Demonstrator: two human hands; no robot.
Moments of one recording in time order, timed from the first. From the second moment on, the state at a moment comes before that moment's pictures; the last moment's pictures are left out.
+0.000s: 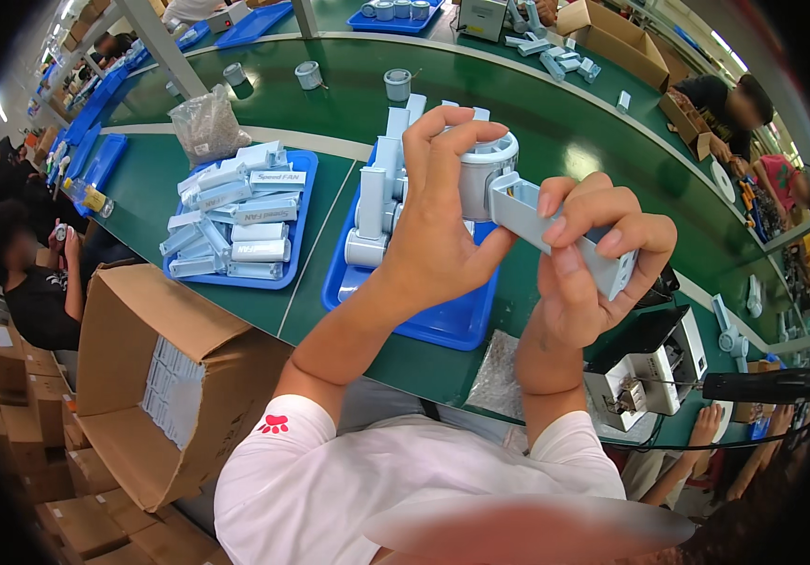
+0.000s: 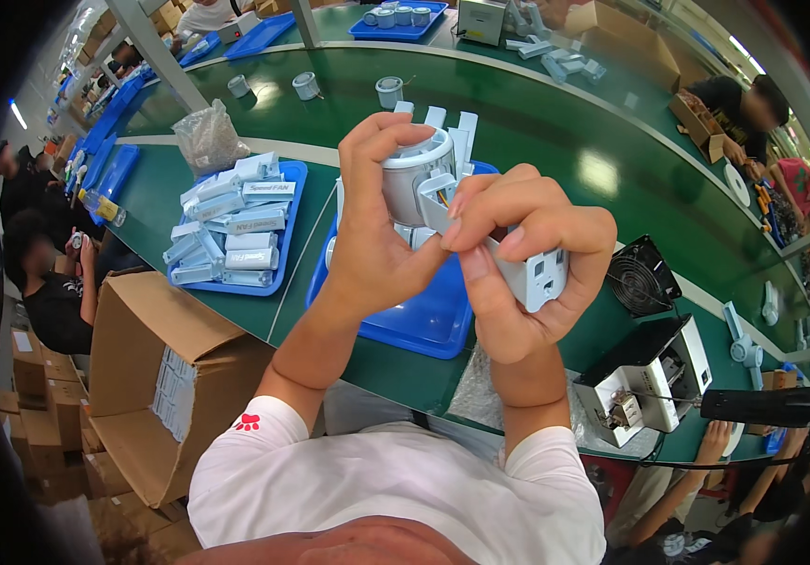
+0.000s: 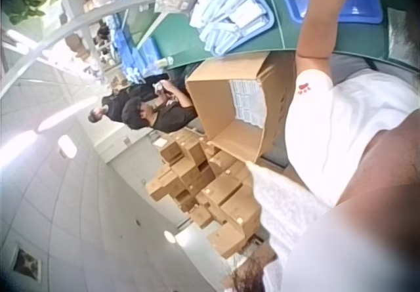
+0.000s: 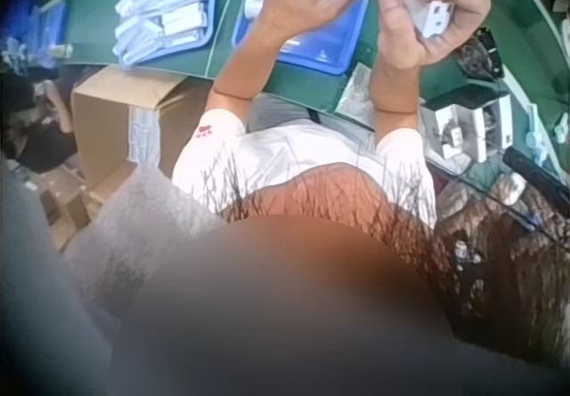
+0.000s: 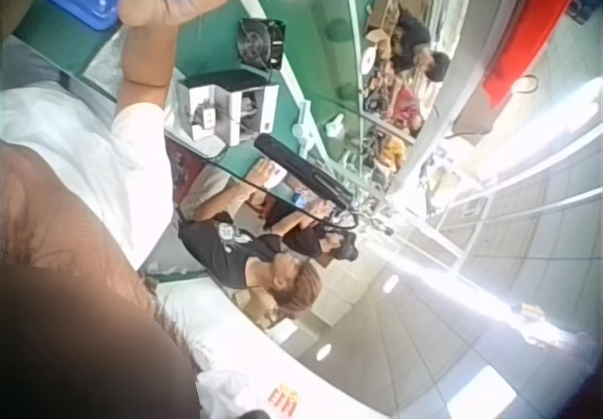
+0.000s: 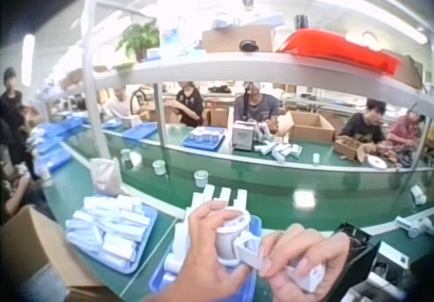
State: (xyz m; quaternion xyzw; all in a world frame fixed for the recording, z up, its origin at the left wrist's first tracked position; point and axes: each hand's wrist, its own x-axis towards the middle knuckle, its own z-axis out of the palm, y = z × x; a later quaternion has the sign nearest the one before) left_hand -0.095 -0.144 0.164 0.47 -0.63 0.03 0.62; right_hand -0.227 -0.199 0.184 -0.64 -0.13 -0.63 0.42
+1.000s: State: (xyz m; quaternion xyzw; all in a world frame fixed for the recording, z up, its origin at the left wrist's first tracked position) left_hand -0.088 -0.150 0.154 0.42 -0.62 -0.04 0.66; right_hand -0.223 -0.205 0.184 -0.61 -0.17 -0.65 0.41
